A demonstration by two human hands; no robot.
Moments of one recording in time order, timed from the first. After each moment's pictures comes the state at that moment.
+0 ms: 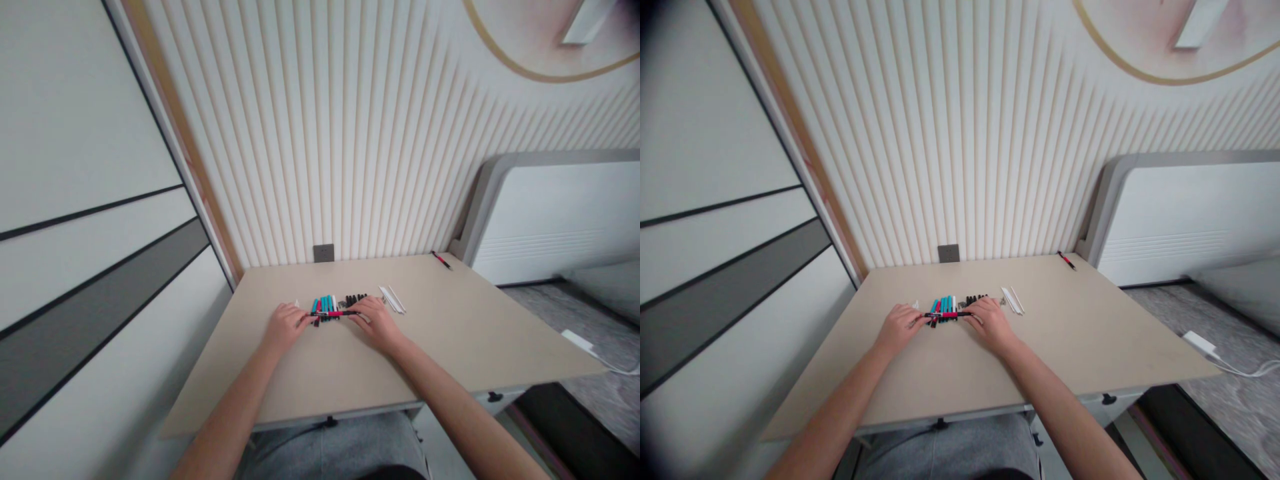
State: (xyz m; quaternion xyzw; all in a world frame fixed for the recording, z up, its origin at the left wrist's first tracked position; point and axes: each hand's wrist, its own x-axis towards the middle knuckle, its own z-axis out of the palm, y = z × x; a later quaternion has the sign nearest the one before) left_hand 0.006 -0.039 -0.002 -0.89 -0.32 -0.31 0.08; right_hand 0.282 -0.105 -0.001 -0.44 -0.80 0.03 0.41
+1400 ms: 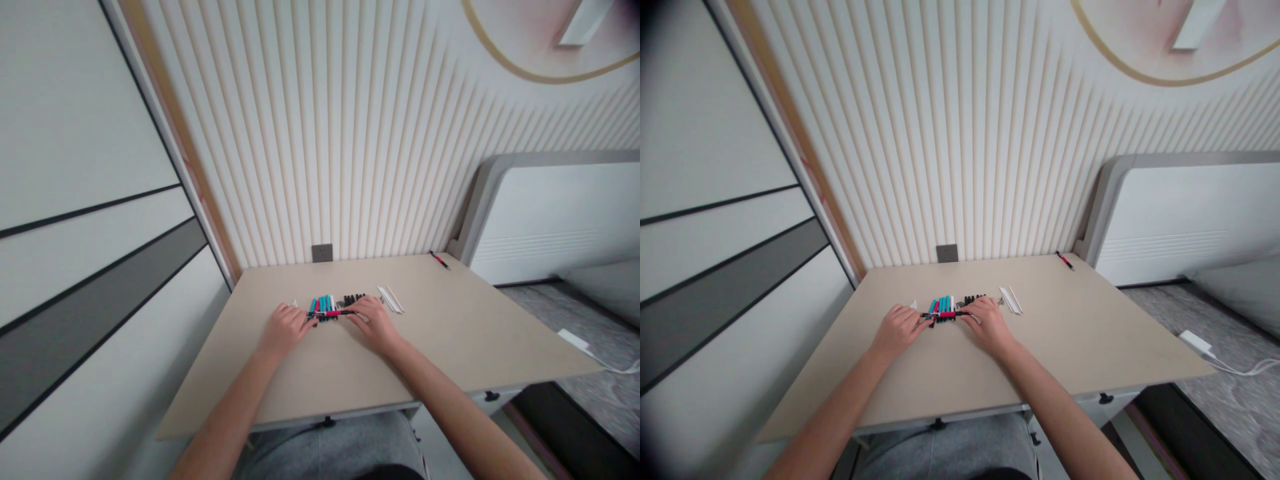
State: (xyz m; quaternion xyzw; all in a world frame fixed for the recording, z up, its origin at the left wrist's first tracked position) left_hand 0.013 -0.054 0.013 -0.90 -0.30 -0.26 0.21; right_hand 0.278 -0.105 -0.003 -0.46 -0.78 0.03 0.43
